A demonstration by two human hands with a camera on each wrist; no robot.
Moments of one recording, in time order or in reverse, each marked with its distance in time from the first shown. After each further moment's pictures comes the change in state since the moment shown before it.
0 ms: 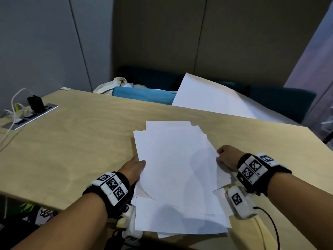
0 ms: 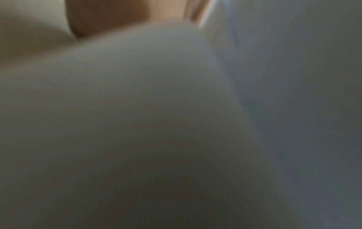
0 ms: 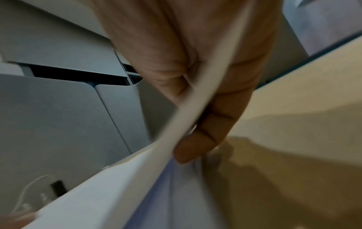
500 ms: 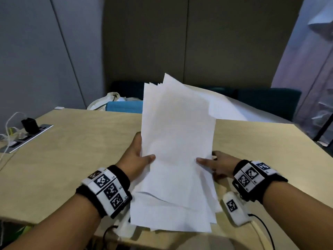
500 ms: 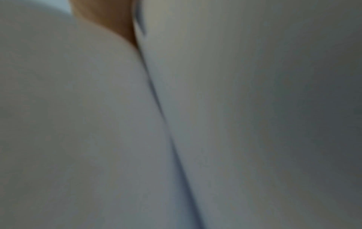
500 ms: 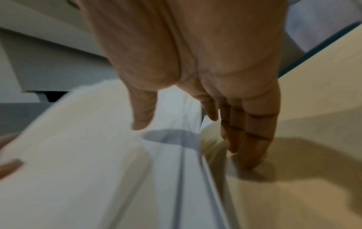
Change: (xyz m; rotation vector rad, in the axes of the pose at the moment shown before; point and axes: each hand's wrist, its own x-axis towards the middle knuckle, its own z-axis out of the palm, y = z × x) left_hand -0.052 0.064 0.003 -0.331 -0.155 0.544; right_hand -0.045 0.012 -0.009 0.361 -0.072 -0.113
